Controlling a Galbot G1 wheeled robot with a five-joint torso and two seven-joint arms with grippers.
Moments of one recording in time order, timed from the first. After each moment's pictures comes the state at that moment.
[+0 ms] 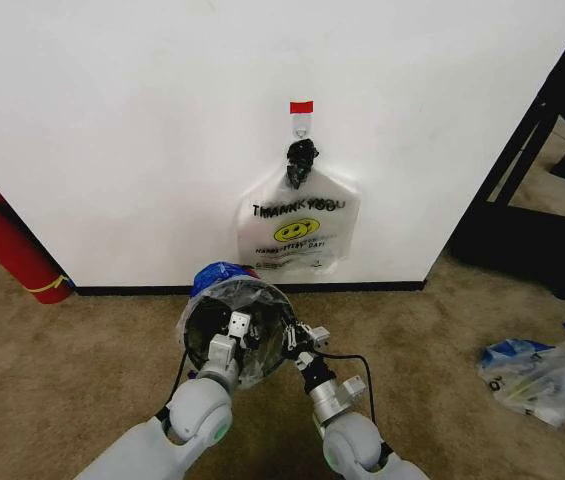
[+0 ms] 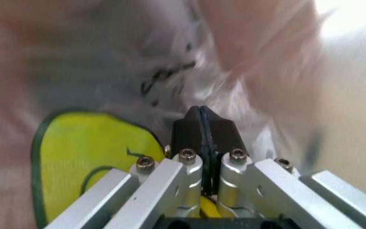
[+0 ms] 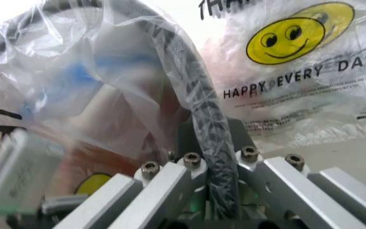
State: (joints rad) left arm 1.06 -0.99 0.13 -1.89 -0.50 0.35 -0.48; right arm -1.19 1.29 -0.07 1.67 0.50 0.40 0.03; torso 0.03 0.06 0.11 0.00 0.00
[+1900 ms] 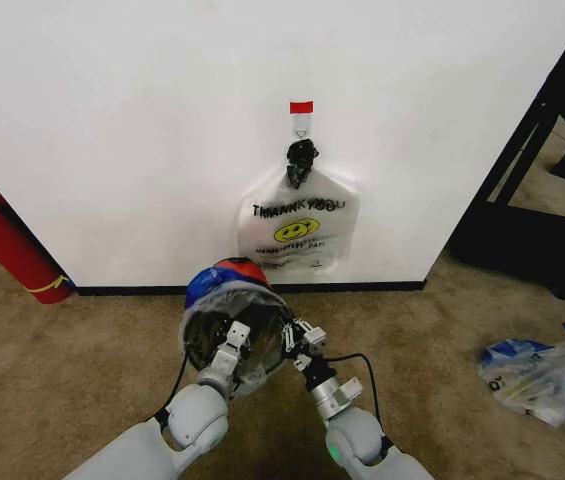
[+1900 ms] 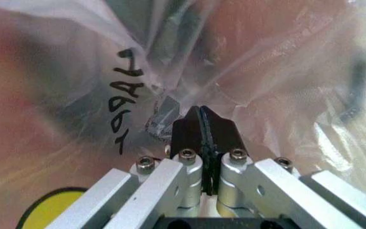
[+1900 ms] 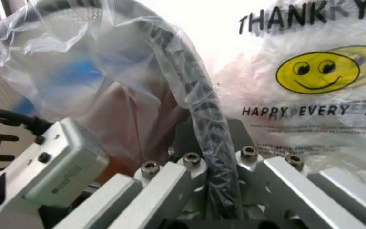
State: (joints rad) left arm 0.99 -0.95 0.24 -1.82 -0.38 0.39 -0.53; right arm -1.18 1.32 -0.03 1.57 0.27 0.51 -0.07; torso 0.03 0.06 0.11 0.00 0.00
